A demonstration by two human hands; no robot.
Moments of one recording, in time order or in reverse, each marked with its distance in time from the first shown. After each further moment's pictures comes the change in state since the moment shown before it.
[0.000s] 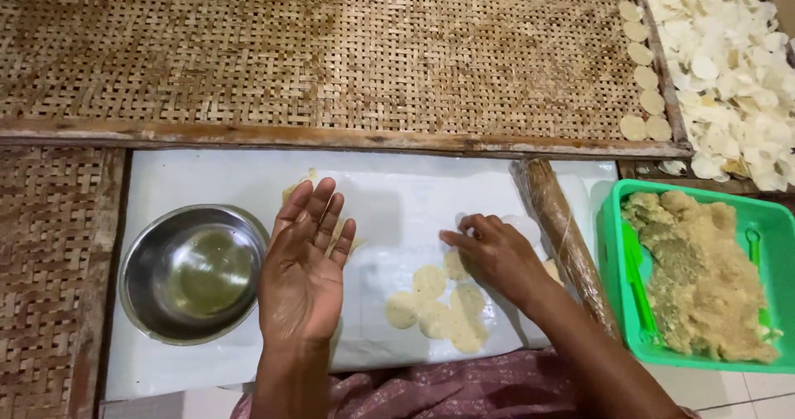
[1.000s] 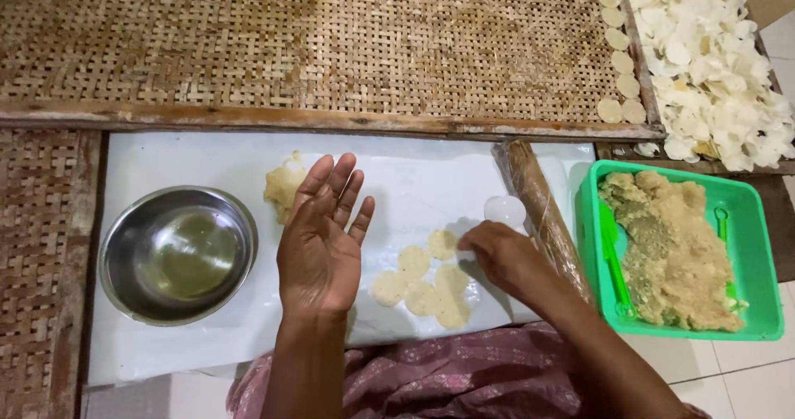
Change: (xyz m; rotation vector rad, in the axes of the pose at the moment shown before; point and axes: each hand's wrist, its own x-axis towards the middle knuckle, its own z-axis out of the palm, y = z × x) left_hand 0.001 -0.029 0.003 -0.013 -0.082 -0.051; right_hand -0.046 -0.006 -0.028 0.391 -0.108 0.301
